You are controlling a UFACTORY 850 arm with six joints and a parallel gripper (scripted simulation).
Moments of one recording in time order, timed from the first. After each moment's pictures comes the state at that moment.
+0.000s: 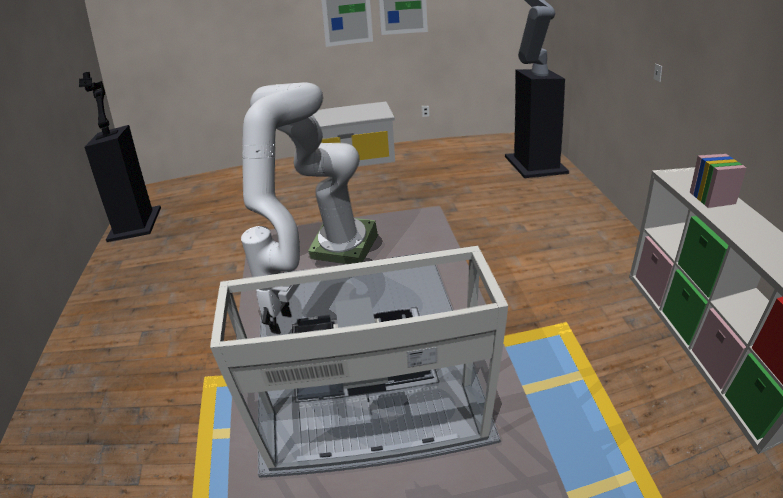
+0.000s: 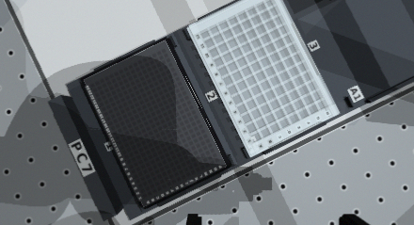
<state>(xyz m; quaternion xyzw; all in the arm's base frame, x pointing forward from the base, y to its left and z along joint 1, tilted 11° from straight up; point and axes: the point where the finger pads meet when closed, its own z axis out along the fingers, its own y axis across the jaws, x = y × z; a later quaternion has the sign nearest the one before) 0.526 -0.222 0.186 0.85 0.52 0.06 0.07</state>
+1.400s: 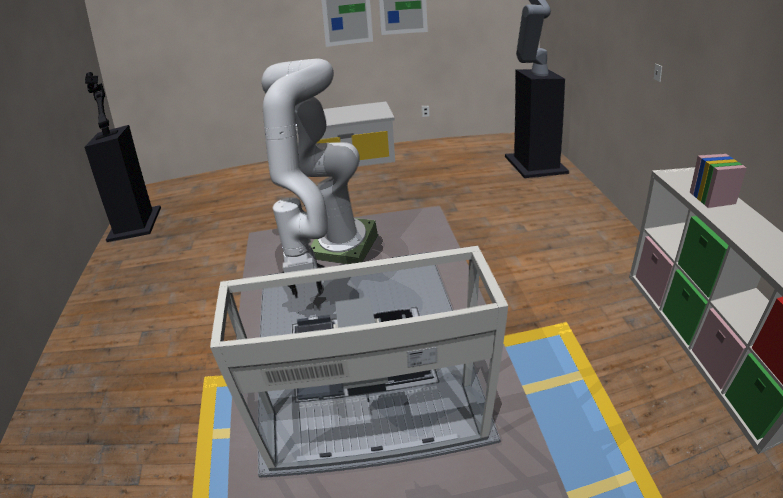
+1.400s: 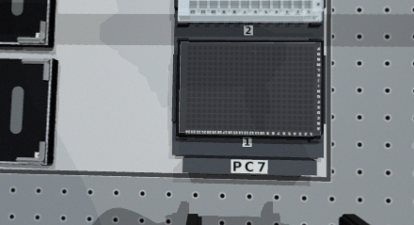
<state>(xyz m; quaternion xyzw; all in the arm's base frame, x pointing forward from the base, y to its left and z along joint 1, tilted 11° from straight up) 0.396 -0.133 0.157 1.00 0.00 0.10 0.02</state>
